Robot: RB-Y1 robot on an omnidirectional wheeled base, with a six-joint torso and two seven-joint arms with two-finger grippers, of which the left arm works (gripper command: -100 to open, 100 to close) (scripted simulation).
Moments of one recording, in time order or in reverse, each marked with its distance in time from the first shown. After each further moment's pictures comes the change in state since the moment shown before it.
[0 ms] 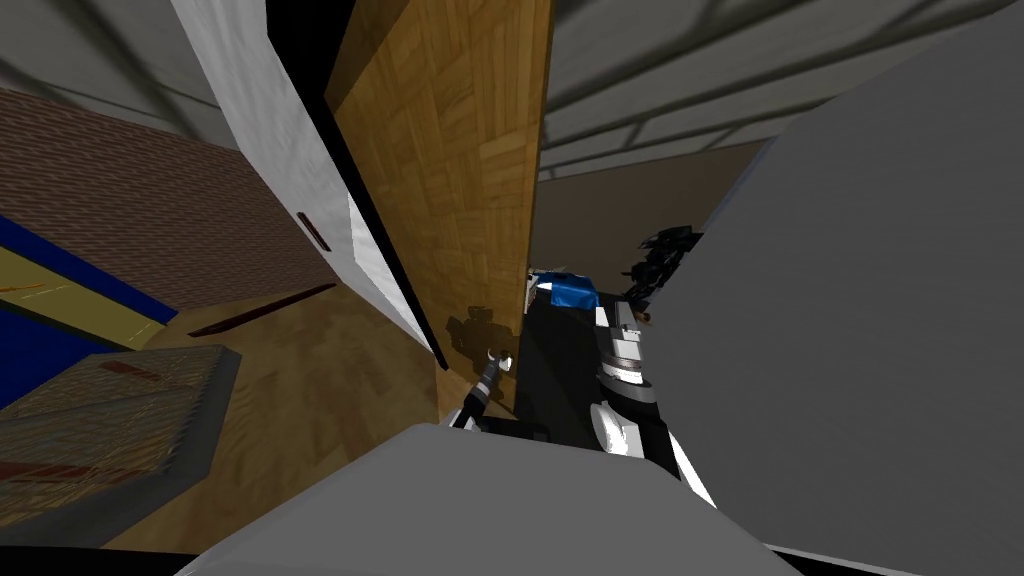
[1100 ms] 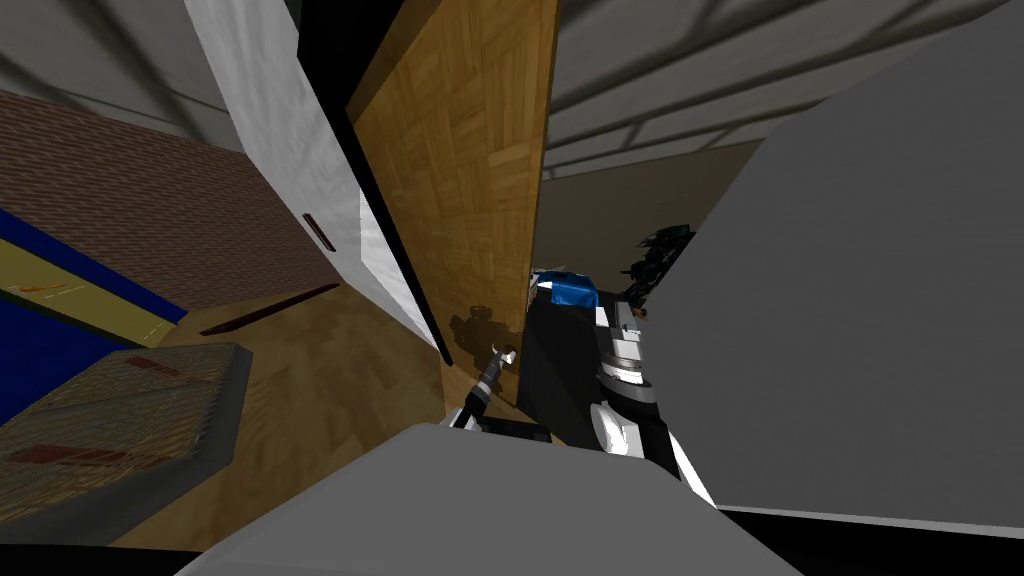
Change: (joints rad) arm -0.013 0.000 -0.011 0.006 -0.004 -0.018 0.008
